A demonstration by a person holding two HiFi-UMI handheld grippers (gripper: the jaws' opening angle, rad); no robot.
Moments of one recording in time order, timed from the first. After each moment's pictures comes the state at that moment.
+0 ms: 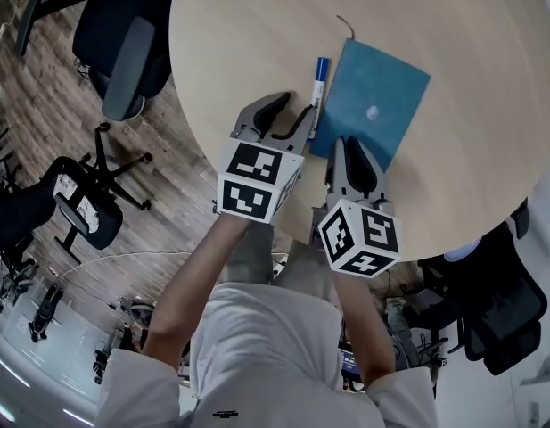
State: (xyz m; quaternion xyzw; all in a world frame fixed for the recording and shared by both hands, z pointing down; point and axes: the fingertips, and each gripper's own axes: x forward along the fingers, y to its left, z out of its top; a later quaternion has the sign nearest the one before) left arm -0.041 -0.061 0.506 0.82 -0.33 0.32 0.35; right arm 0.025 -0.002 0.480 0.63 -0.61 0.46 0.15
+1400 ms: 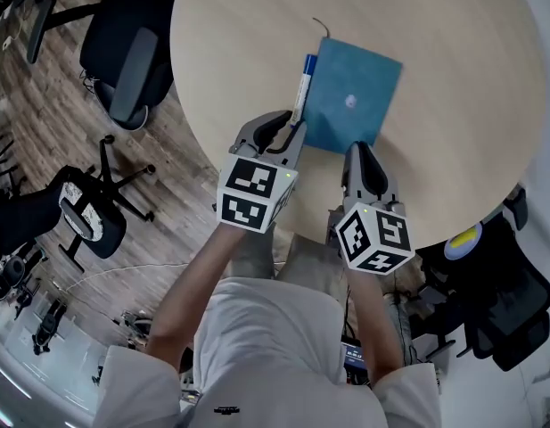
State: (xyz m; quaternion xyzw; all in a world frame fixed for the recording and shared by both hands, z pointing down) left arm -0.022 -0.020 0.455 0.84 -0.32 0.31 0.32; right arm 0.074 0.031 0.434 0.64 -0.62 0.42 0.13
